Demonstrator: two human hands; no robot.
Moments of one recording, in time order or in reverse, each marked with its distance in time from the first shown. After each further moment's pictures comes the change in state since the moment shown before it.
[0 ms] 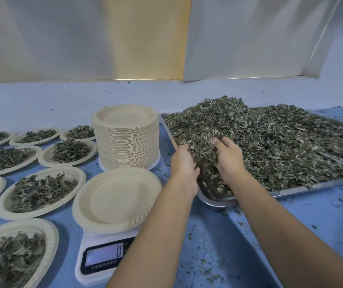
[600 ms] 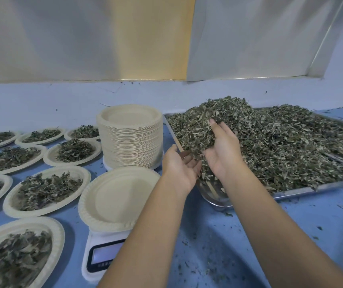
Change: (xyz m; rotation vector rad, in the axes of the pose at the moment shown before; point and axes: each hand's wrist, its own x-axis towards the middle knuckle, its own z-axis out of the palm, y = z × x) left_hand -0.004 0.012 -0.016 -0.369 -0.101 -0.053; right_hand -0.034 -0.040 0.032 0.446 -0.094 0.089
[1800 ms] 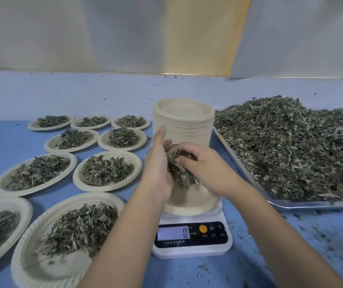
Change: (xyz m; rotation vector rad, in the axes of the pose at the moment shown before) left_hand -0.048 0.092 -0.096 0.250 0.164 0.331; right_hand -0.075 0.070 0.064 -0.980 -0.784 -0.273
